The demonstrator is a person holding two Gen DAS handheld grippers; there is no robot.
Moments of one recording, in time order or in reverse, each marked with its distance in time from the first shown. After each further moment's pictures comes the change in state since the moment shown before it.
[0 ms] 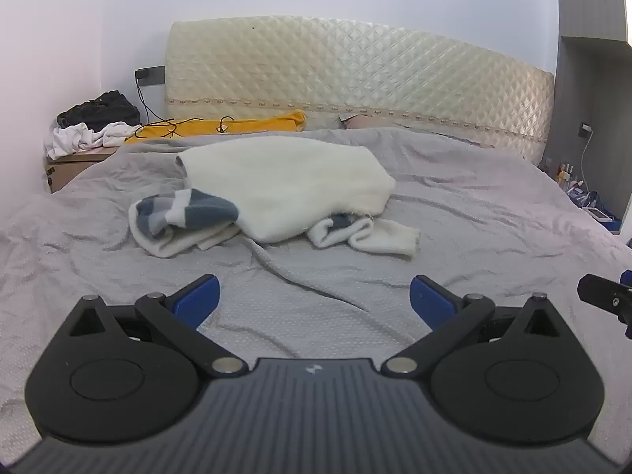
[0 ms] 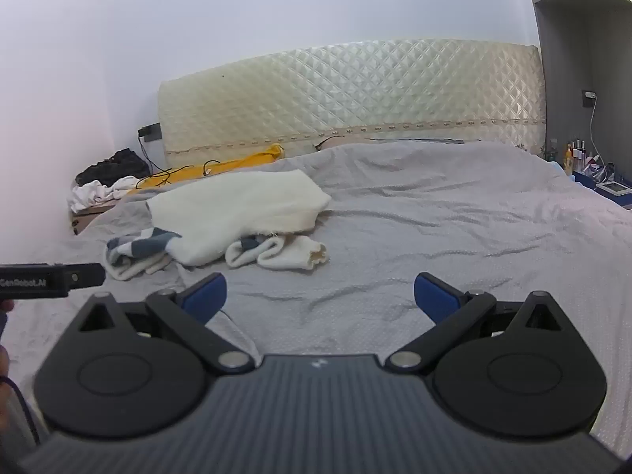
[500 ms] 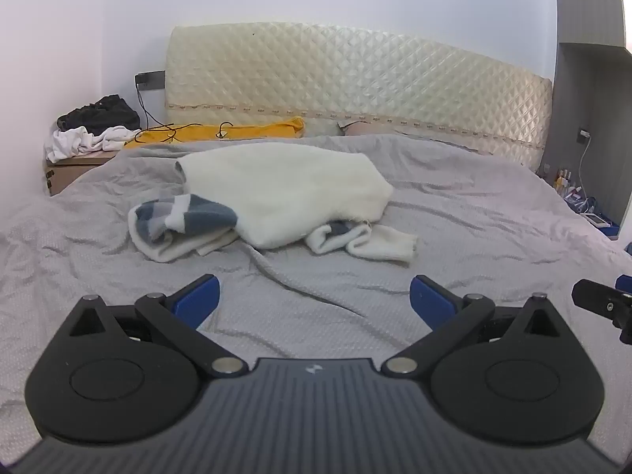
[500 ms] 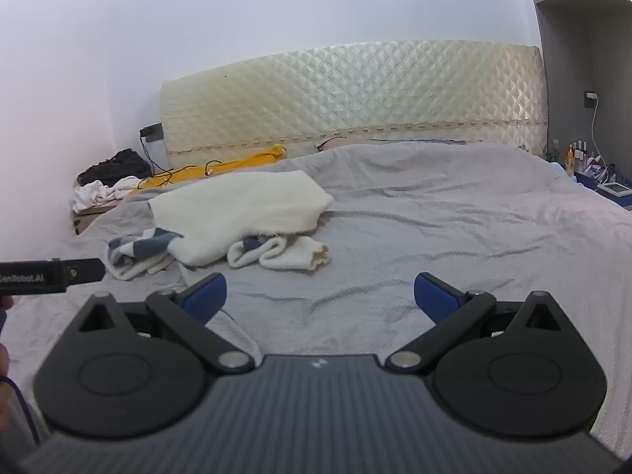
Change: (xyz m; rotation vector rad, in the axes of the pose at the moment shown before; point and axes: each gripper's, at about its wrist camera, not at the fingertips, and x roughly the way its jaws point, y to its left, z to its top) left arm -0.009 -0.002 0.005 -0.007 -0.015 -0.009; right arm 0.002 0.001 -0.001 0.003 0.005 0.003
